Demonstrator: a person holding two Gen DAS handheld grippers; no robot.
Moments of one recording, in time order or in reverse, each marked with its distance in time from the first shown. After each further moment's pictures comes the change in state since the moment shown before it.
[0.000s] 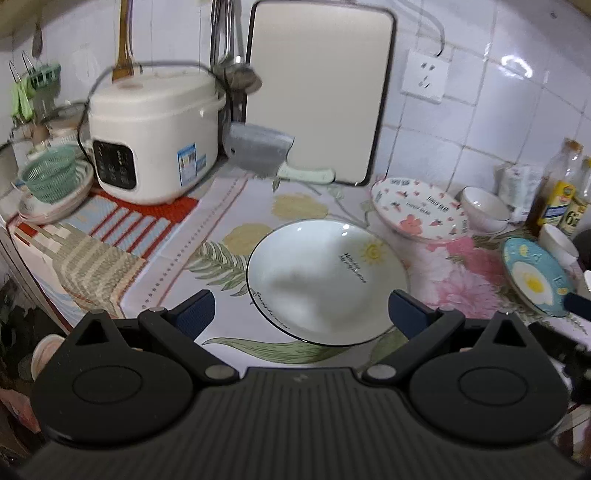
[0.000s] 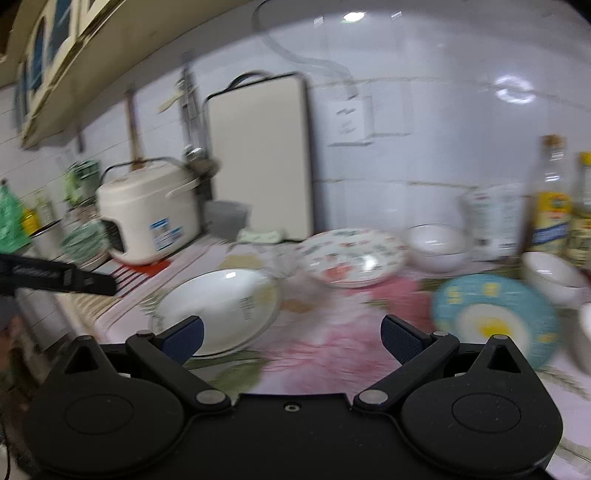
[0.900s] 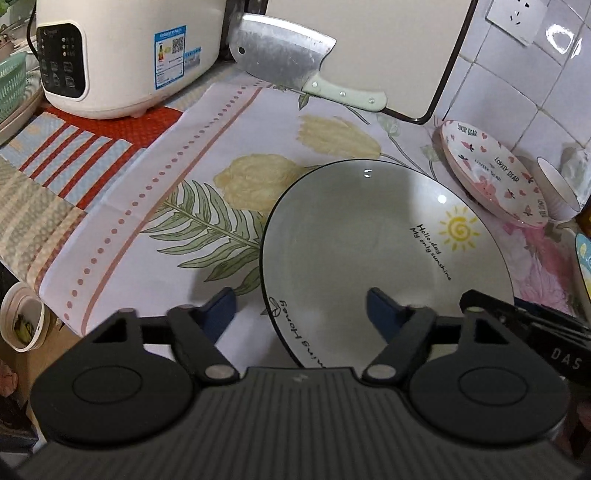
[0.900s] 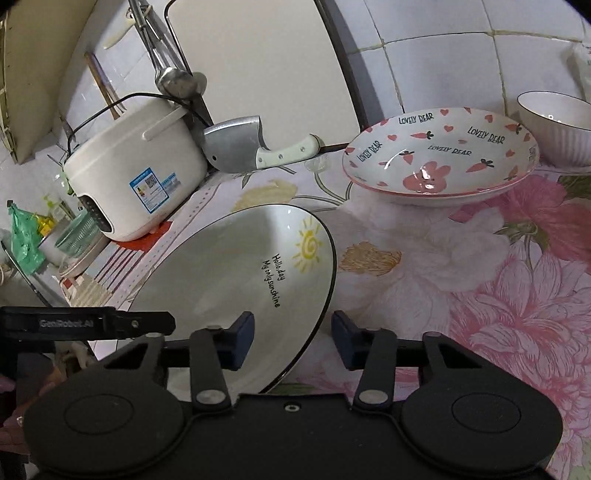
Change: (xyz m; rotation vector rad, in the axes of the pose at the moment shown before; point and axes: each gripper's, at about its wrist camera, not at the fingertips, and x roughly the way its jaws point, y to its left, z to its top) left arm 0.163 0.052 0.002 -0.106 0.217 -0.045; right arm 0.195 -0.006 -0.019 0.208 0.240 0.171
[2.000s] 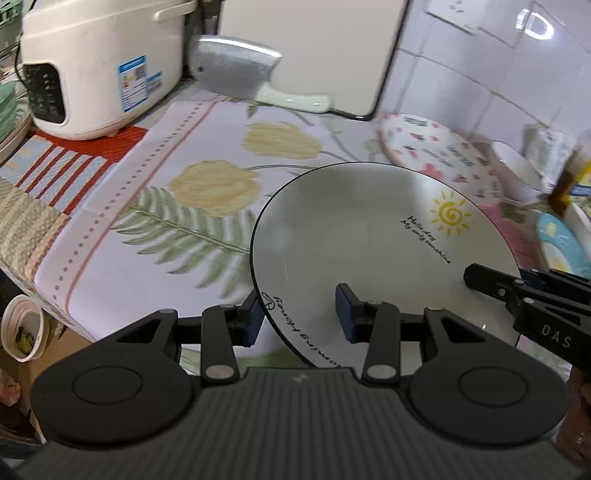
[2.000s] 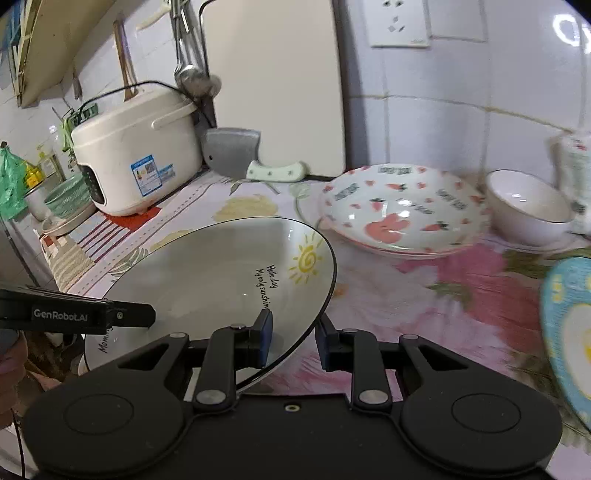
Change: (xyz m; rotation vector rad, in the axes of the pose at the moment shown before) left arm -0.040 -0.059 -0.022 0.070 -0.025 -0.028; right arm -0.059 0.001 0.014 -0.204 -0.013 -0.124
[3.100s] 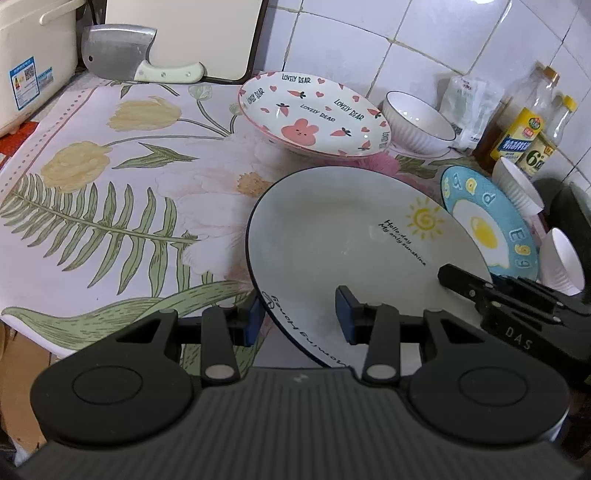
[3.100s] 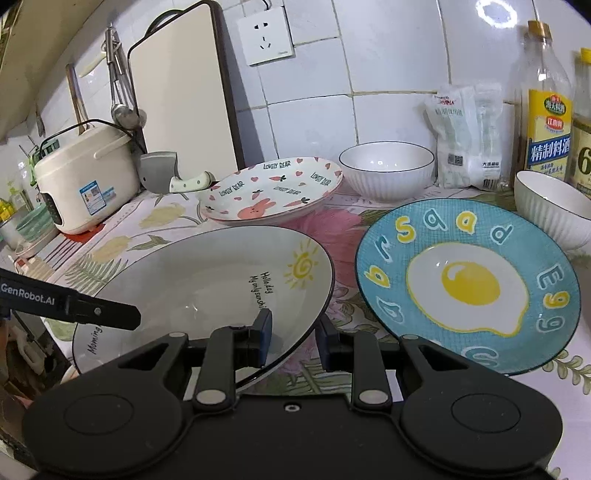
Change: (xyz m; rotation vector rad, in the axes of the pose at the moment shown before) left arm 0.013 -0.114 -0.019 0.069 0.079 -0.134; right arm -0.058 -0.112 -0.054 0.100 -0.067 -0.081
